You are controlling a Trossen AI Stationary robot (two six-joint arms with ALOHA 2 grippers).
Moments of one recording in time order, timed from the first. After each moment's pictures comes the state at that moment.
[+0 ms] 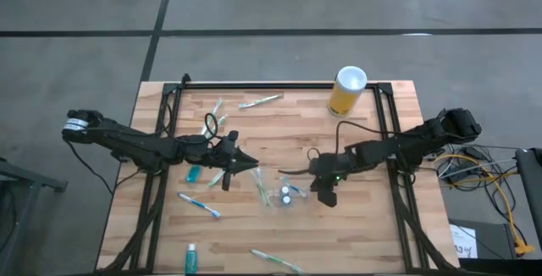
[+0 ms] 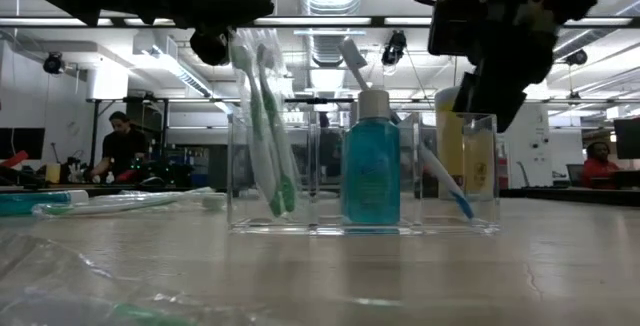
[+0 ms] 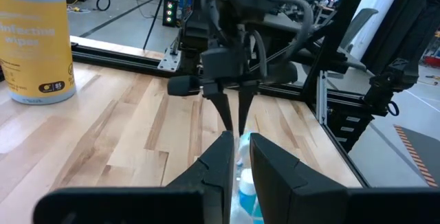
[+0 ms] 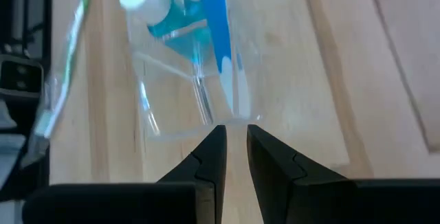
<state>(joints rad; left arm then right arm) -0.13 1.14 0.52 0.53 -0.05 -0.24 0.20 1.42 0.75 -0.23 -0.16 0.55</state>
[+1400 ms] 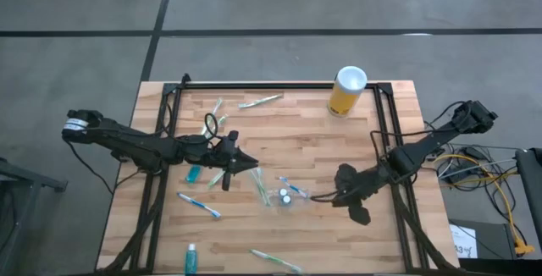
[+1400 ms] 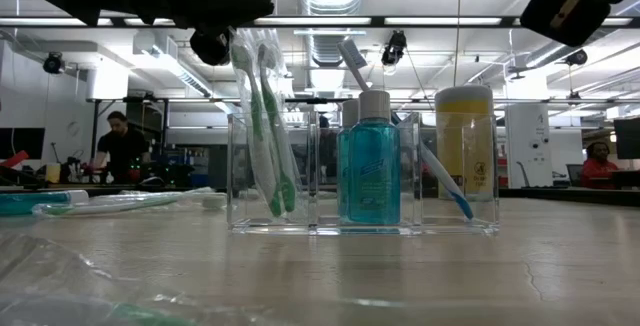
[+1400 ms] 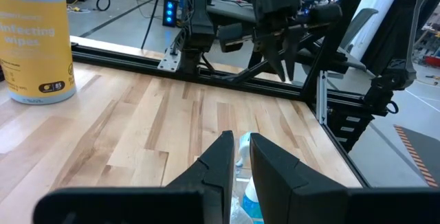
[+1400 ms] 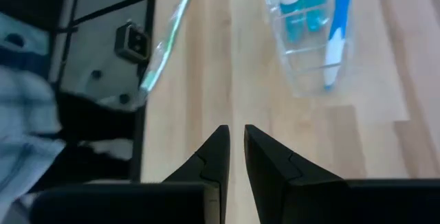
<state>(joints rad) -0.13 1.14 0.52 0.53 -0.05 -0.24 0.52 1.14 0.83 -0.48 0.00 0.68</state>
